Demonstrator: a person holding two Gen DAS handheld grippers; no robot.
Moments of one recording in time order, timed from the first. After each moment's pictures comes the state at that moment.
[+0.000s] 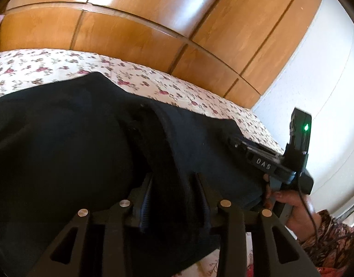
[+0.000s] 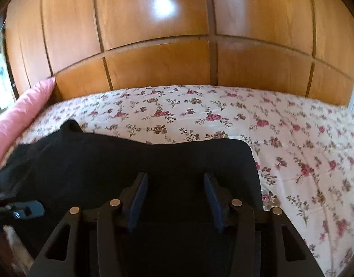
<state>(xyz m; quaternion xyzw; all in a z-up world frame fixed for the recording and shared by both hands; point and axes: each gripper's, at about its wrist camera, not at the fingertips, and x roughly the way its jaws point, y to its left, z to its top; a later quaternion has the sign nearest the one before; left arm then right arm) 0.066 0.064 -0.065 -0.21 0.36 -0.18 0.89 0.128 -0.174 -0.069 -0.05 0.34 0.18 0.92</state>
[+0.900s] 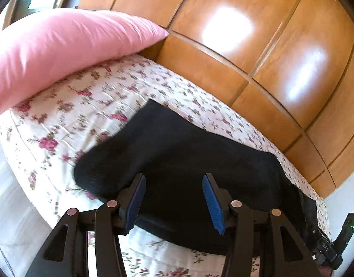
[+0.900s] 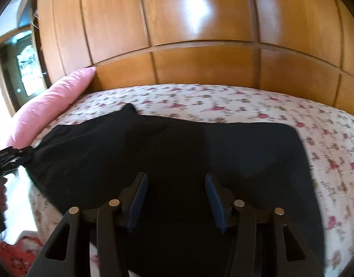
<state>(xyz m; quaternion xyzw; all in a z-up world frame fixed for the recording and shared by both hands) -0.082 0.253 -0.062 -0.32 0.28 0.20 0.89 0.063 -0.127 -0.066 -0.05 0.34 0.29 0.89</state>
